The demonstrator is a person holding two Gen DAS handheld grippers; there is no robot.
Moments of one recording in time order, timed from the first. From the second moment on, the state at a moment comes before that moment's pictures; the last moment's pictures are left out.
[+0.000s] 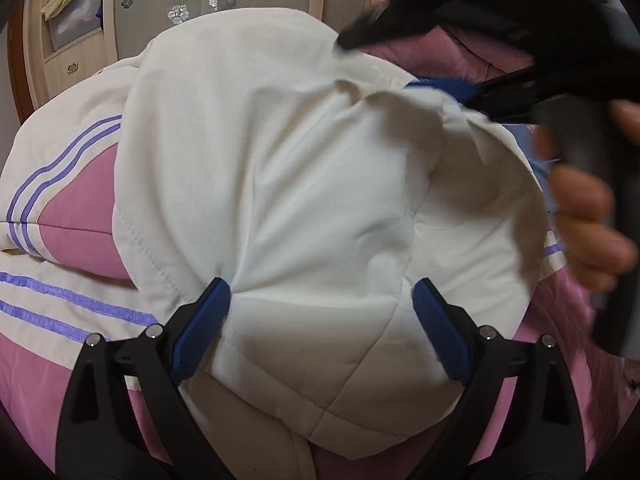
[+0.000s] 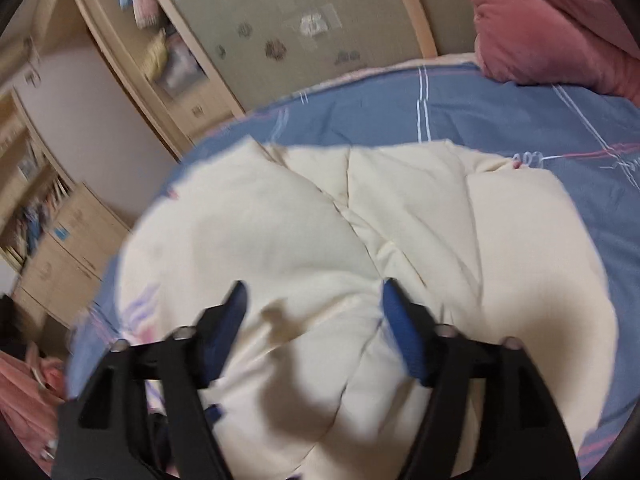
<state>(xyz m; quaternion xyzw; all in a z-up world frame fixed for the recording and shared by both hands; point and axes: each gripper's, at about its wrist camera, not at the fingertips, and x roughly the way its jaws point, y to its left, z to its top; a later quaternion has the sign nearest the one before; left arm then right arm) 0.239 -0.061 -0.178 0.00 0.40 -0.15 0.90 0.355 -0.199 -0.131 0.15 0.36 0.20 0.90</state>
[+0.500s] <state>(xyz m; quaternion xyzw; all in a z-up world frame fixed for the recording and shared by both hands) 0.240 -0.066 -0.175 0.00 0.40 -0.15 0.90 0.351 -0.219 -0.181 0.14 0.38 0.15 0.90</state>
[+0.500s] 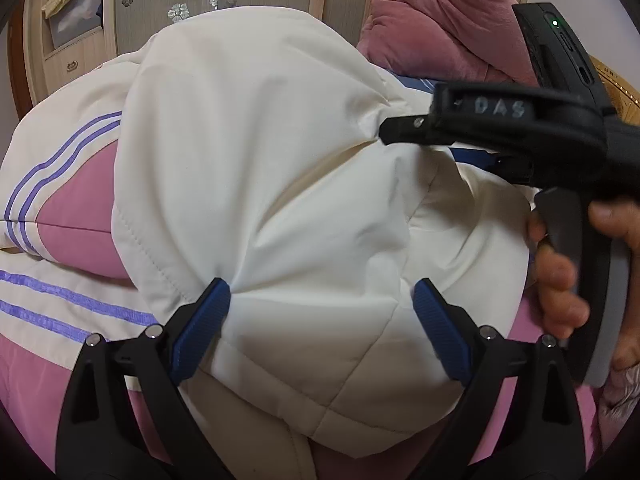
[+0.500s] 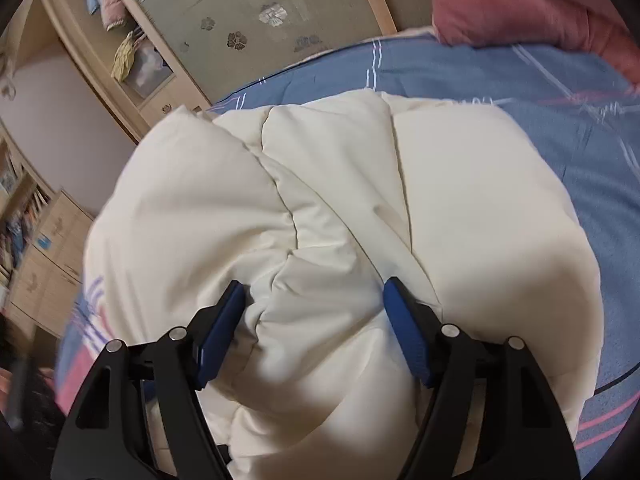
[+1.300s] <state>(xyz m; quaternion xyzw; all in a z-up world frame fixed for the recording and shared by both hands) 0.112 0.007 -0.174 0.03 0.41 -0.08 0.91 0.114 -0.241 -0.213 0.08 0.41 0.06 0.91</state>
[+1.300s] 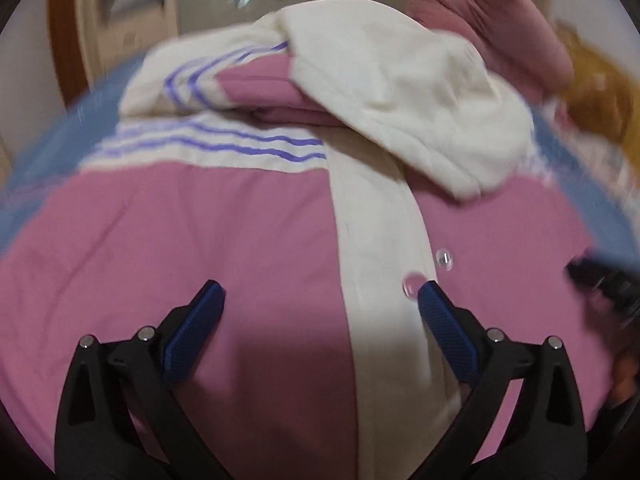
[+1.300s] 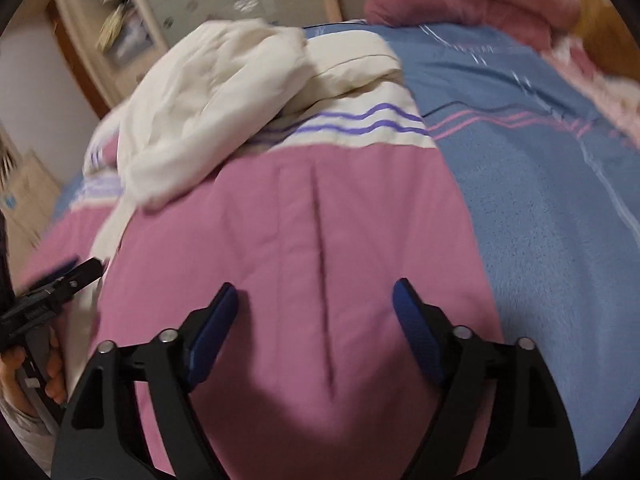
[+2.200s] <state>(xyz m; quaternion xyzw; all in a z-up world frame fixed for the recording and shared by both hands) 0.042 0.085 -0.143 0.00 0.40 0.00 0.92 0.009 -0.273 -0.201 0.14 0.39 0.03 0.91</state>
